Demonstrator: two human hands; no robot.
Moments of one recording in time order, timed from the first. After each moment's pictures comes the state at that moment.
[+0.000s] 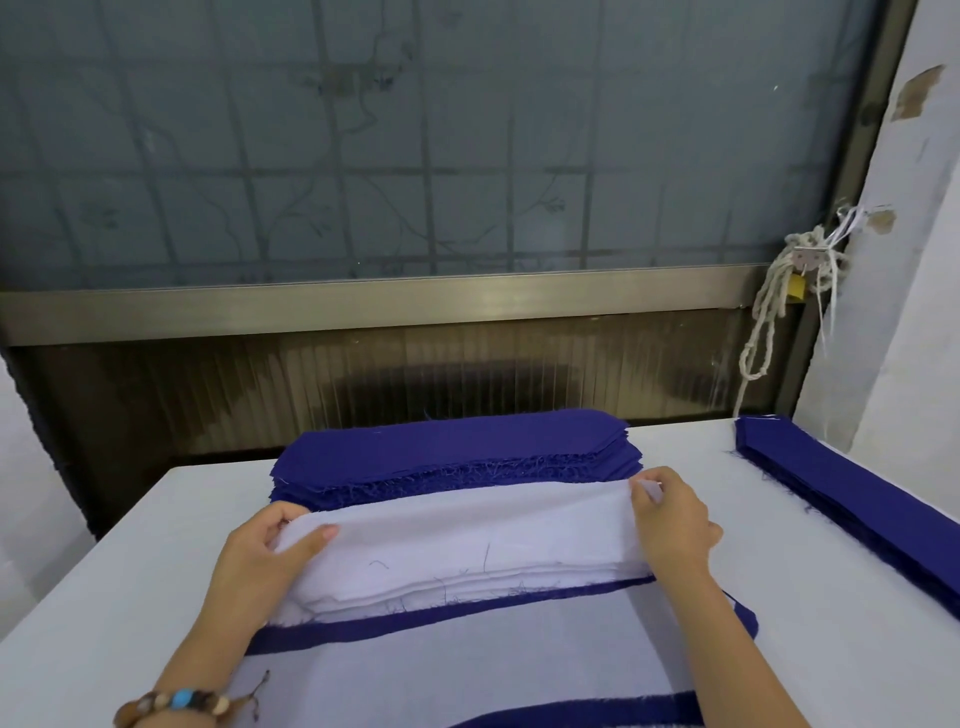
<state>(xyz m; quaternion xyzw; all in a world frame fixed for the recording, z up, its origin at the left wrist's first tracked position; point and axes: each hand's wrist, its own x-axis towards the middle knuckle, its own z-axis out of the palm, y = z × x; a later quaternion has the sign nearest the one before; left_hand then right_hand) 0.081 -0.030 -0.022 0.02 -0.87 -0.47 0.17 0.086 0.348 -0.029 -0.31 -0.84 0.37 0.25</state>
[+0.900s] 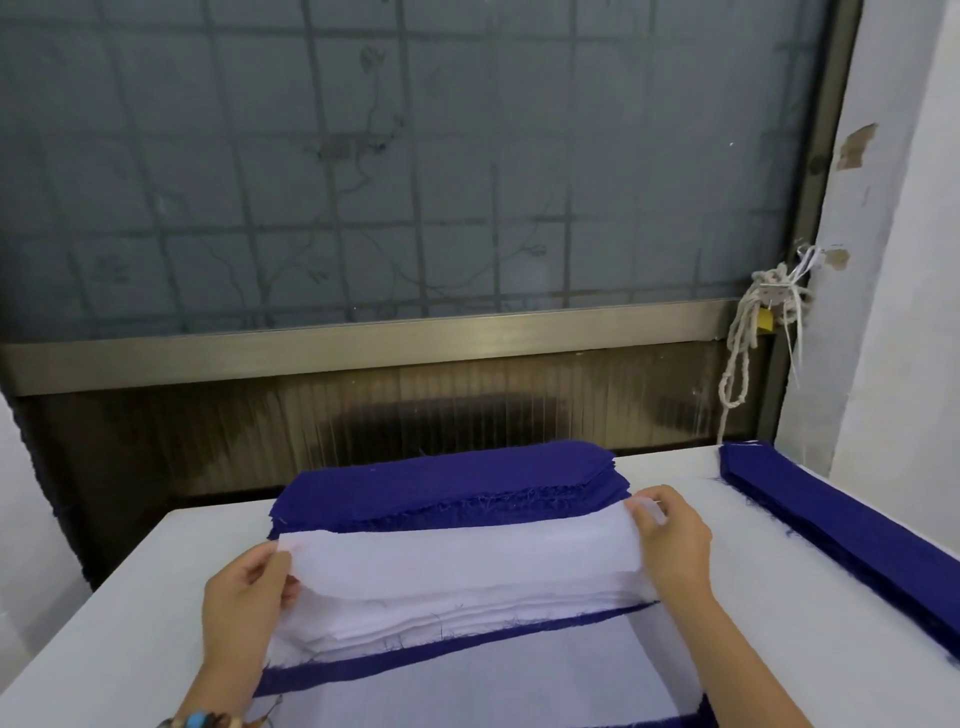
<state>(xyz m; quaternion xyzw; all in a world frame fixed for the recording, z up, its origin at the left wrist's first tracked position) 0.078 -0.018 -0.016 0.20 -0.77 -0.57 0.23 0.093 0.359 -0.028 -0.22 -0.76 0.51 0.33</state>
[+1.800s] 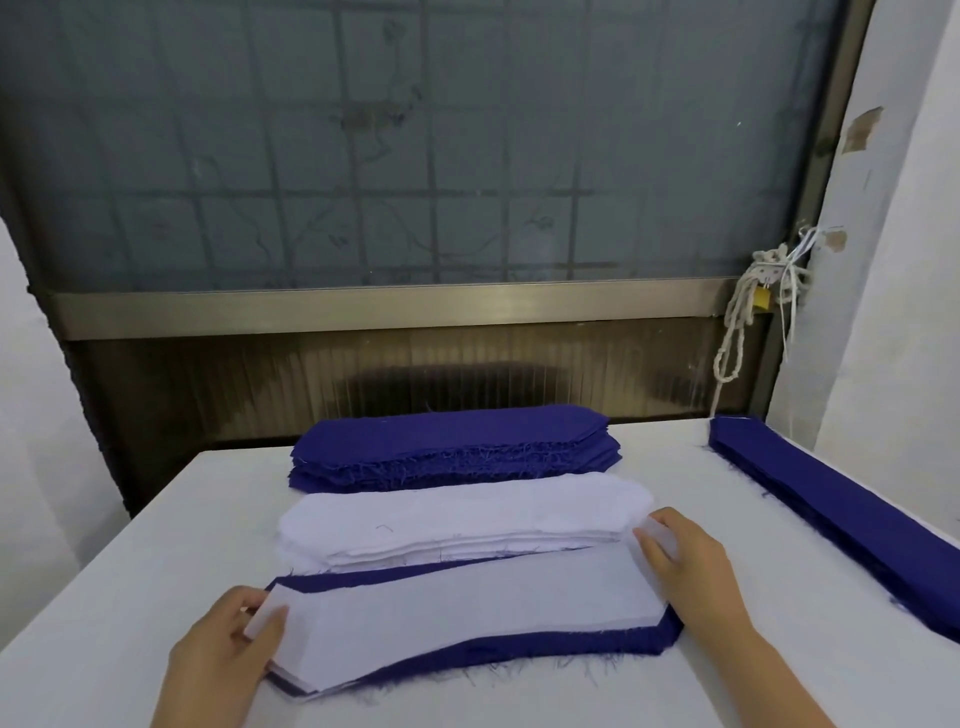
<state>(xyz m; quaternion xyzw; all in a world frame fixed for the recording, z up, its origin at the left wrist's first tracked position) 0.200 -0.052 -0.054 0.10 -0.86 -0.47 0.16 0.184 0.379 -0.056 -0.12 -0.90 0.36 0.22</state>
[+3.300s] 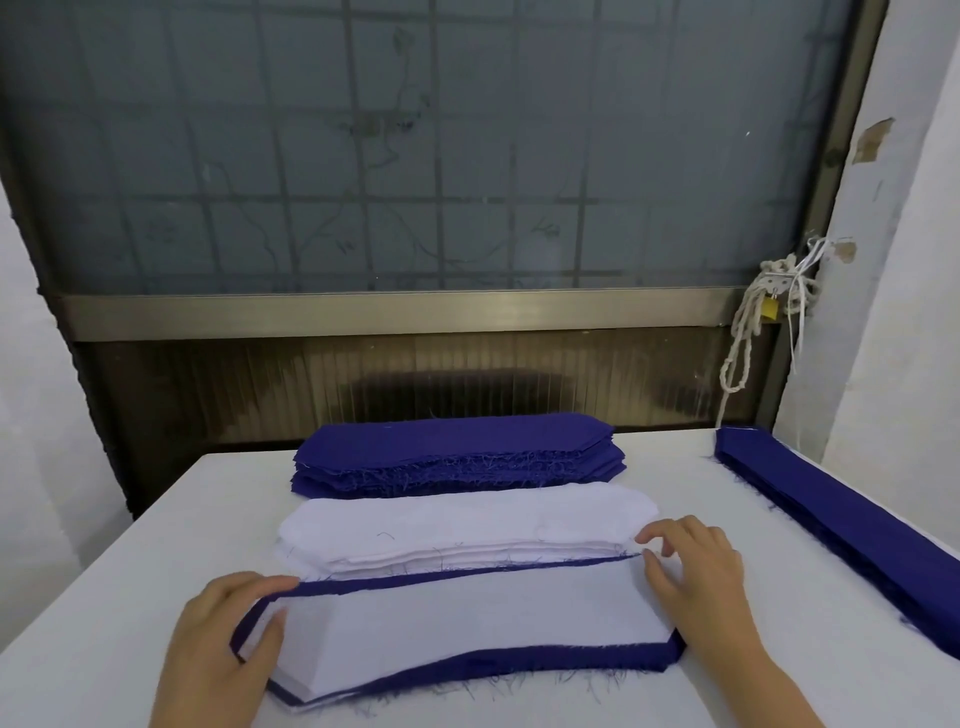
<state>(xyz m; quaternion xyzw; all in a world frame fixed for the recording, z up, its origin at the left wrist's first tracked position) 0.201 -0.048 -0.042 0.01 -0.91 -0.33 0.25 0.193 0.376 -0.050 -0.06 -0.92 0.23 0.30</state>
